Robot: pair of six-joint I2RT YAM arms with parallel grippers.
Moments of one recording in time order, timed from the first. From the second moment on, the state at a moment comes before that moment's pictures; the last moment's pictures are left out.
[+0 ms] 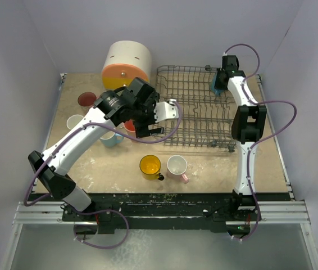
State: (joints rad) left arm -0.76 1.58 1.78 -1.11 0.07 0.72; right arm 0.02 2.47 2.28 -0.62 0.11 0.18
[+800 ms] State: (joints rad) left arm -0.57 1.21 1.39 -0.78 0.20 0.82; right arm 0.26 1.66 1.73 -0.48 -0.28 0.39
